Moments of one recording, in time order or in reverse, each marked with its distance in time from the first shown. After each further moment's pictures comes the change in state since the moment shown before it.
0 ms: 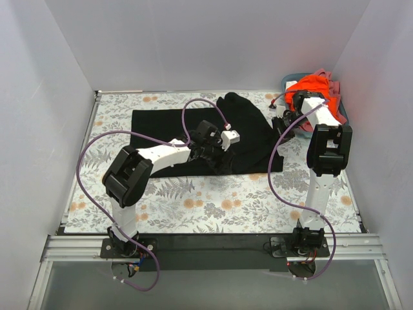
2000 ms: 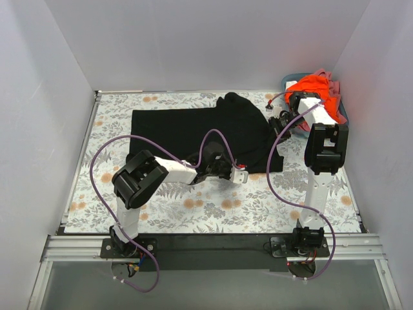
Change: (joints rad) left arm -0.134 0.044 -0.269 0.629 -0.018 0.860; right arm 0.015 0.039 0.034 -0.001 -0.059 -0.001
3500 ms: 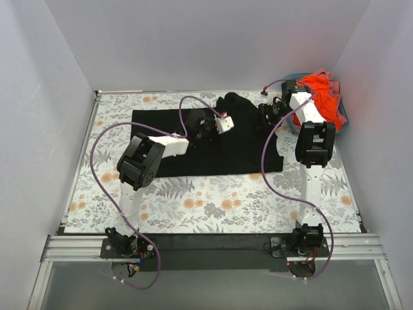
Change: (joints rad) left arm 0.281 0.212 0.321 0.060 -0.153 -0.224; right arm 0.042 0.221 0.336 0.121 -0.011 0.158
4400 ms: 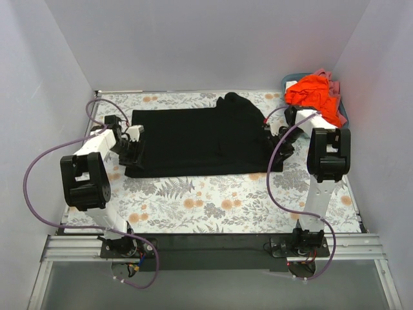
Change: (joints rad) left arm 0.688 -0.454 -0.154 -1.316 0.044 -0.454; right arm -0.010 -0.385 -0.660 -0.017 0.233 -0.240
